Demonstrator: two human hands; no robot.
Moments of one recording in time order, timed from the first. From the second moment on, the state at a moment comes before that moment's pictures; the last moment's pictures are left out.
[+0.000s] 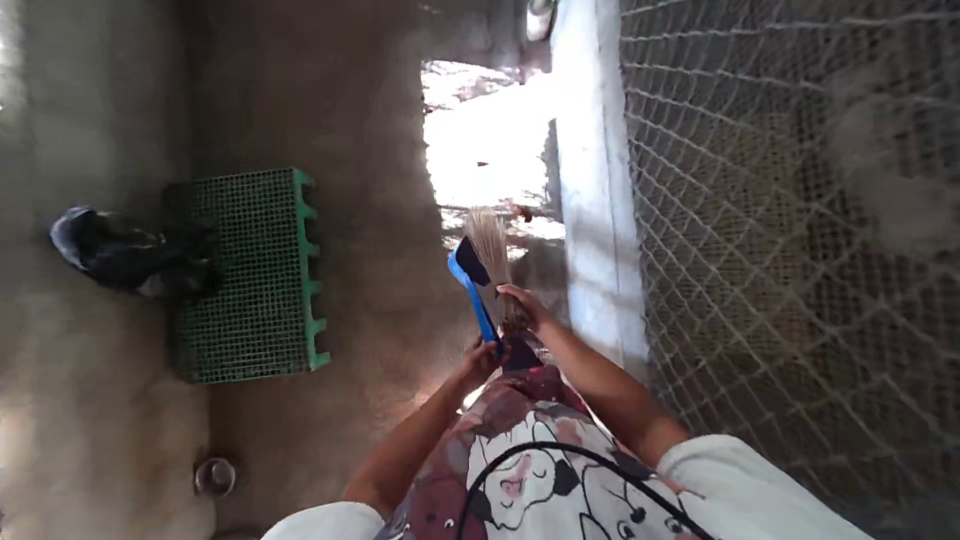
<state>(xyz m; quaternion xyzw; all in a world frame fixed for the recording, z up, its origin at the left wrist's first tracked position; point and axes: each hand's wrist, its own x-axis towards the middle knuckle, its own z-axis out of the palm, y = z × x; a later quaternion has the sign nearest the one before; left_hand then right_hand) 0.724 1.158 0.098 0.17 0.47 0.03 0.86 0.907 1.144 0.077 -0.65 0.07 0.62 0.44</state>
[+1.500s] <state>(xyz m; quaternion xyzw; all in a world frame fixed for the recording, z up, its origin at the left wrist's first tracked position) 0.920 1.651 0.053 0.07 0.63 0.04 0.77 1.186 1.465 -0.097 -0.80 0.02 0.57 0.19</state>
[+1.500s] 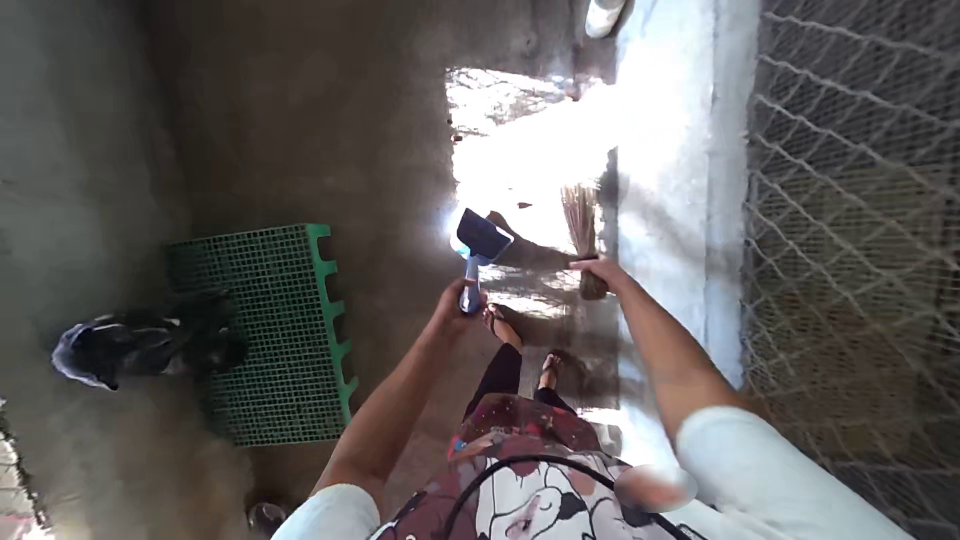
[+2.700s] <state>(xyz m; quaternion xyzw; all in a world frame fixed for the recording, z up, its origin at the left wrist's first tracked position) 0.980 1.811 0.046 -0.10 0.60 0.22 0.77 1.396 1.787 -0.058 -0.75 -0.31 0.58 -0.04</state>
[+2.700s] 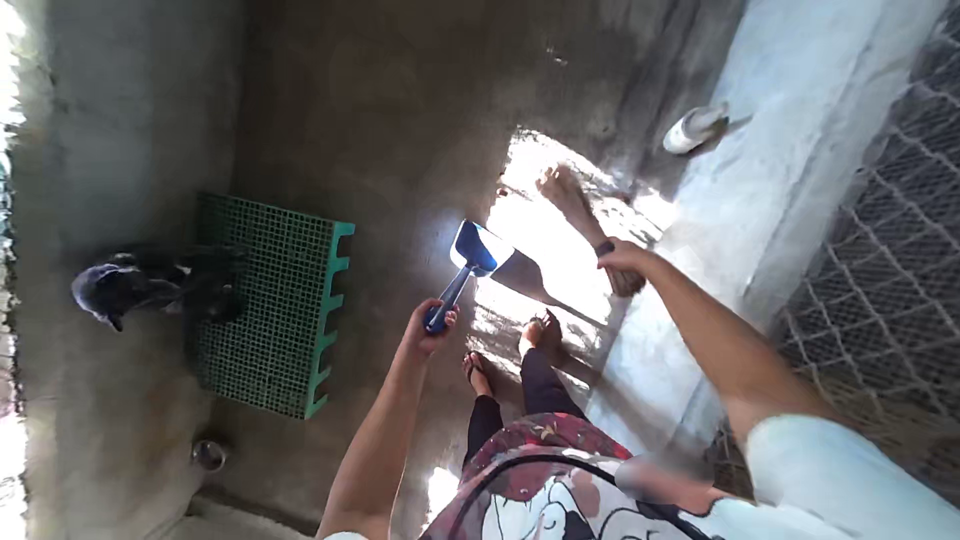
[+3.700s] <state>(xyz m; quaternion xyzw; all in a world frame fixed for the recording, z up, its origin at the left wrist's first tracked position) 1.083 1.912 0.037 0.01 0.63 0.11 0.77 1.289 1.761 -0.036 -0.67 -0.15 0.72 -0.03</state>
